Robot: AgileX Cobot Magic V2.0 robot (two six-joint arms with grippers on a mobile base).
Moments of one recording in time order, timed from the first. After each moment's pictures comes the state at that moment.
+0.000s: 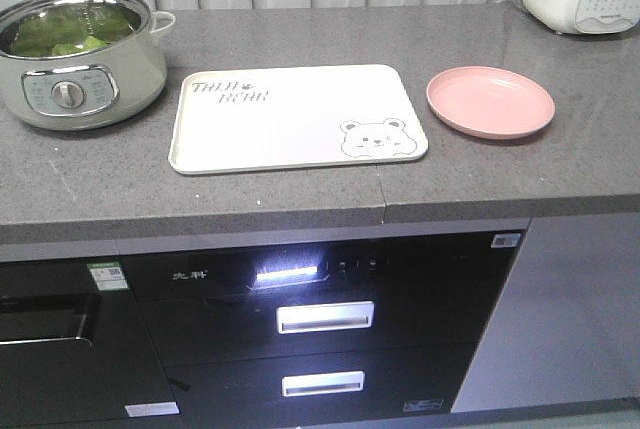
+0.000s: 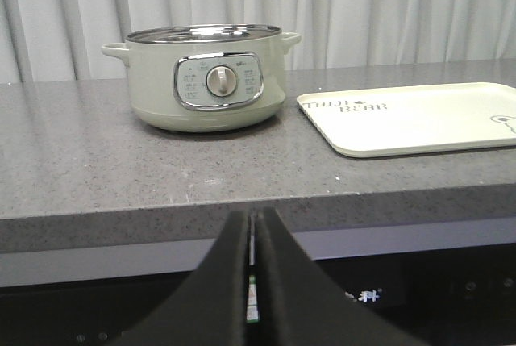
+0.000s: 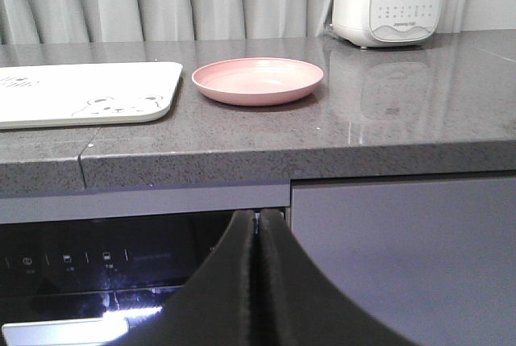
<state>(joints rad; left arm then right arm) 0.02 -0.01 0.03 0.03 0.09 -0.04 0.00 -0.01 0.03 -0.04 0.14 0.05</state>
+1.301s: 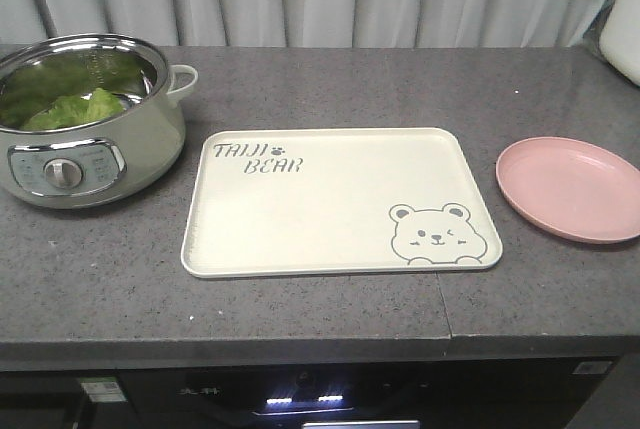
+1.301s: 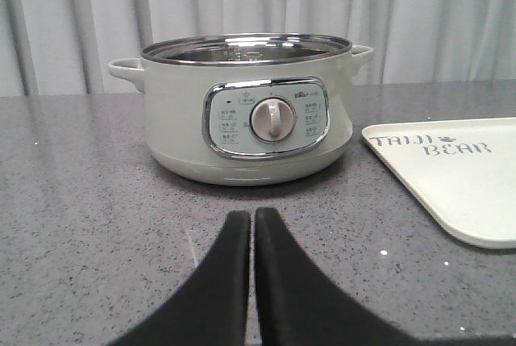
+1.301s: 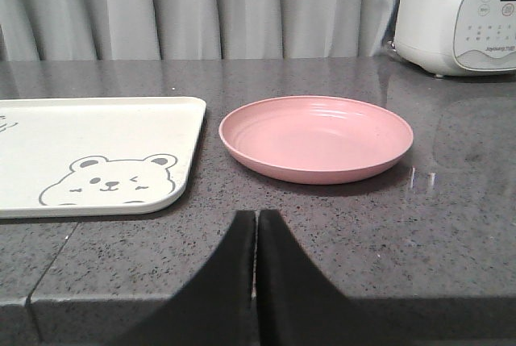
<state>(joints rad) 0.02 -0.01 0.03 0.03 0.09 -0.04 0.00 -0.01 0.03 -0.04 0.14 0.05</state>
